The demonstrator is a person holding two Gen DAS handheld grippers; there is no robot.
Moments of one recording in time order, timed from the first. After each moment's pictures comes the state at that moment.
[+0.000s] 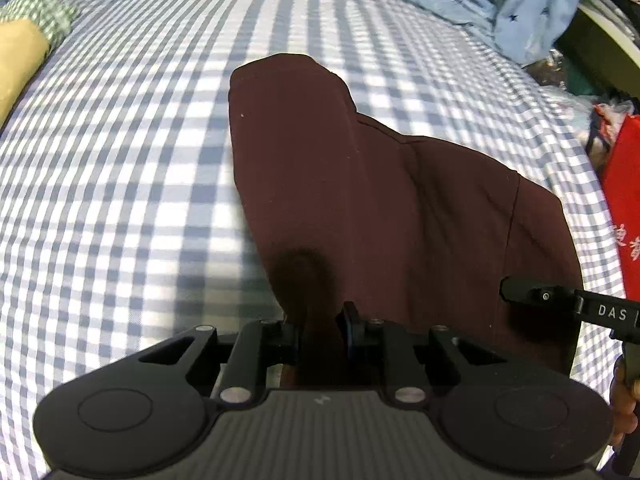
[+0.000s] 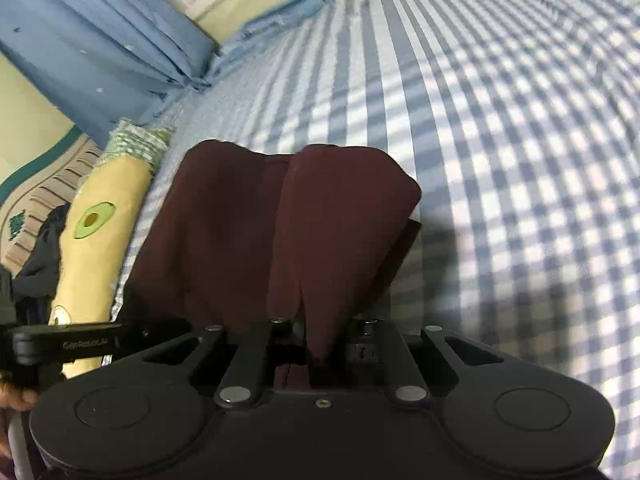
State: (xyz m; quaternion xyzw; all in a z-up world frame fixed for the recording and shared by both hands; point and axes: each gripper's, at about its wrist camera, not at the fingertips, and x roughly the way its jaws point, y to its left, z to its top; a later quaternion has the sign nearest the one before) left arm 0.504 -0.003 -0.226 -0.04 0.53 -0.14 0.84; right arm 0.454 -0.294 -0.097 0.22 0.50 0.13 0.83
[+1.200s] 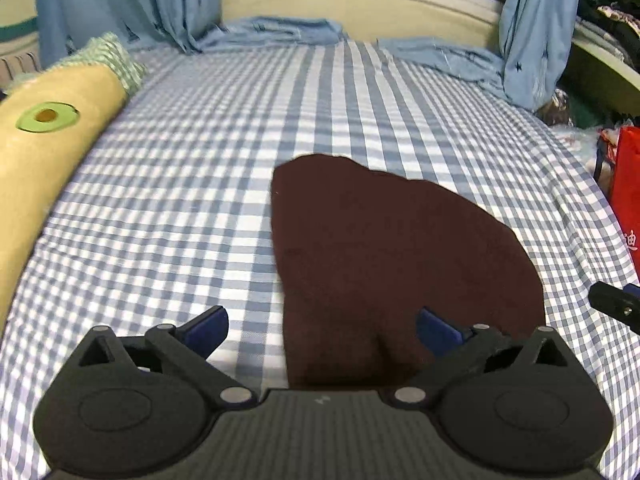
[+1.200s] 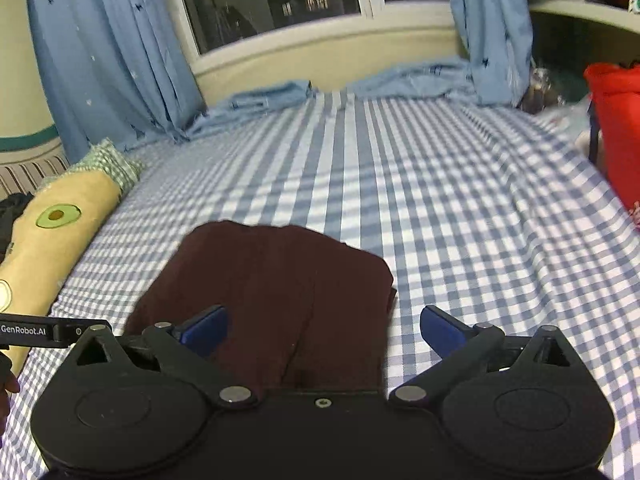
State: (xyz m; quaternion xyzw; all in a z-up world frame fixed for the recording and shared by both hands) left arm 0.381 0.025 -0.191 -0.02 0.41 -0.07 0.91; right arm 0.311 -0.281 -0.029 0.09 0.35 0.04 0.93
